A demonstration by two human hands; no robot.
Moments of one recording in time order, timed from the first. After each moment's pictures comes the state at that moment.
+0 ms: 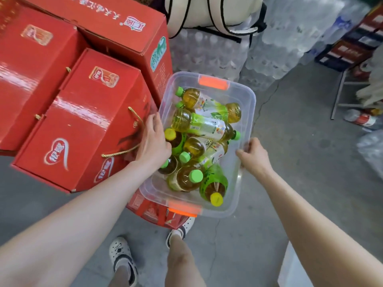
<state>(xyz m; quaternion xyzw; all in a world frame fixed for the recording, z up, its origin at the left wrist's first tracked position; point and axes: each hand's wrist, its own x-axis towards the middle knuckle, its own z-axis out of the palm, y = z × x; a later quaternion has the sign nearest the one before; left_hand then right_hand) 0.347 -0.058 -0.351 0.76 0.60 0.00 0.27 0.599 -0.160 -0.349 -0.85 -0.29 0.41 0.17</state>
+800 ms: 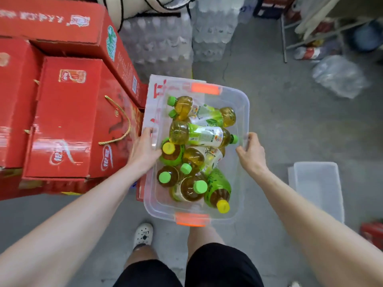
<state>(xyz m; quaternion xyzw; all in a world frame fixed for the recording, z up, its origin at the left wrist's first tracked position) 0.298 -0.118 -0.319 0.78 0.50 -0.04 0.37 0.520 -0.314 -0.325 -0.91 -0.16 0.30 0.25</state>
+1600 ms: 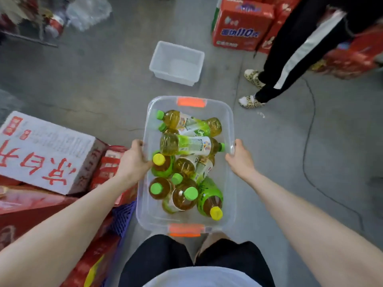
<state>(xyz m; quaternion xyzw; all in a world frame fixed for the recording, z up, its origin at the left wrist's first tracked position) 0.152 -0.338 -0.283 0.92 -0.09 -0.26 0.29 0.024 -0.613 -0.284 -0.85 0.39 0.11 0.32</state>
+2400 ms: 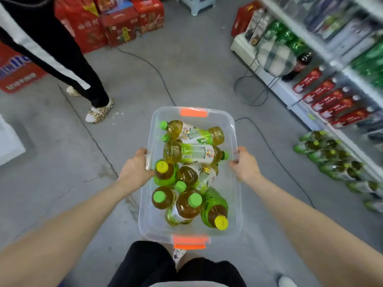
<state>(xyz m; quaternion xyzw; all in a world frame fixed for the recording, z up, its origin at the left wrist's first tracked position) -0.193 -0.854 -0.285 0.77 -0.50 -0.38 0.10 -0.501 -0.927 -0.277 -0.58 0.74 -0.02 0.35</state>
